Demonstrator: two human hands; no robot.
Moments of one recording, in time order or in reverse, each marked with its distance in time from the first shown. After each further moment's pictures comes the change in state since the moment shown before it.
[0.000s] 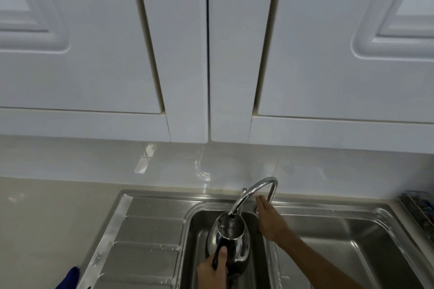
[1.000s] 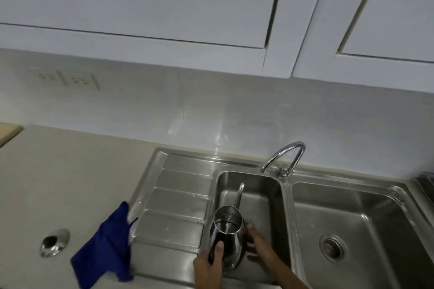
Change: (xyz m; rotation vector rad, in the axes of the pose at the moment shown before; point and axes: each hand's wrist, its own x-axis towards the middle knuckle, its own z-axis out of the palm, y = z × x) left_hand -0.086 -0.064 -0.117 -0.017 0.092 -0.149; right_hand -0.166 -0.152 0.072 1.206 -0.370 0.729
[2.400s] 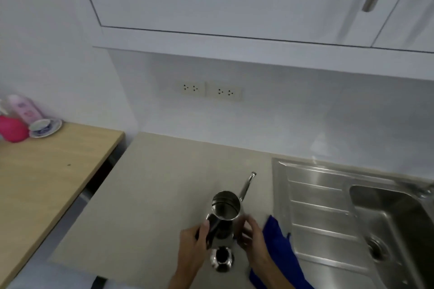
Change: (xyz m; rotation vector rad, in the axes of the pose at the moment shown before) left_hand 0.241 0.026 -0.541 0.034 -0.006 0.271; right_hand -0.018 -0.049 0.572 0.334 -0.080 -0.142
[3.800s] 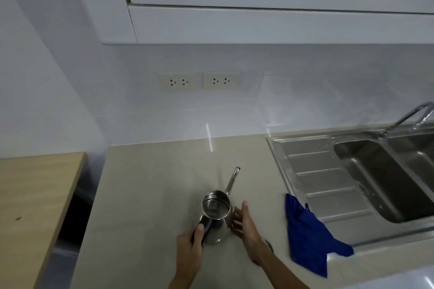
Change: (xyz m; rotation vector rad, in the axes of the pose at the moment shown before) left_hand 0.134 -0.084 -0.109 0.013 -0.302 0.023; right_hand 0.066 0.042 0.150 -0.031 0.262 -0.021
